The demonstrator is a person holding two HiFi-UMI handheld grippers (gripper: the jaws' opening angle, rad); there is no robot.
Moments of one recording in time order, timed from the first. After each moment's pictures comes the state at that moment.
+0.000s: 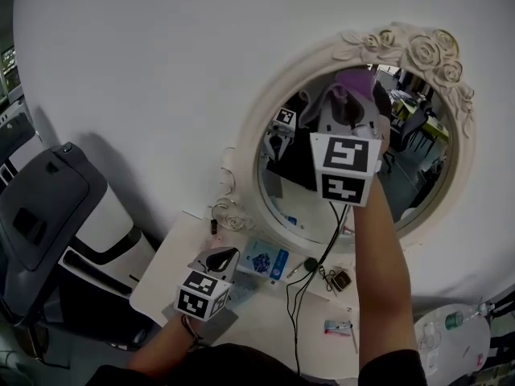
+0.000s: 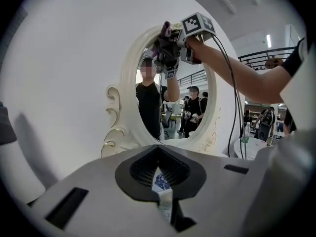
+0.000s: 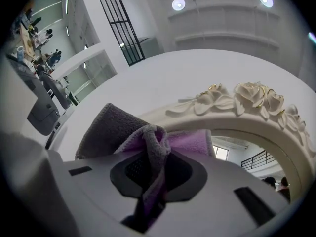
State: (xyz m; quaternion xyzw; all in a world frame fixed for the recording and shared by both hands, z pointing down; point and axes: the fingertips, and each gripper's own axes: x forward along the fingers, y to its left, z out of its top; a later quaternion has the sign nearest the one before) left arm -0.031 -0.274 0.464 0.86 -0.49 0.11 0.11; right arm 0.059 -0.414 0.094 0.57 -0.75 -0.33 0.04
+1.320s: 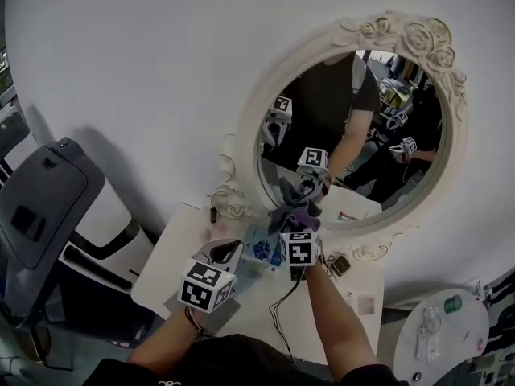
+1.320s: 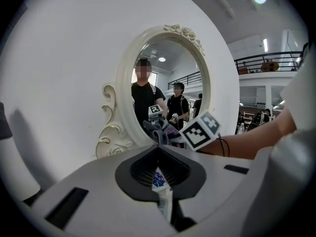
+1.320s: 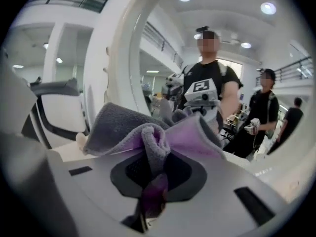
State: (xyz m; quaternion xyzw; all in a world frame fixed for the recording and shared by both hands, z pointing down) left arm -0.023 -0.261 0.470 0.87 -0.47 0.10 0.12; right arm 0.118 -0.399 0.545 0.56 -0.78 0.07 0.27
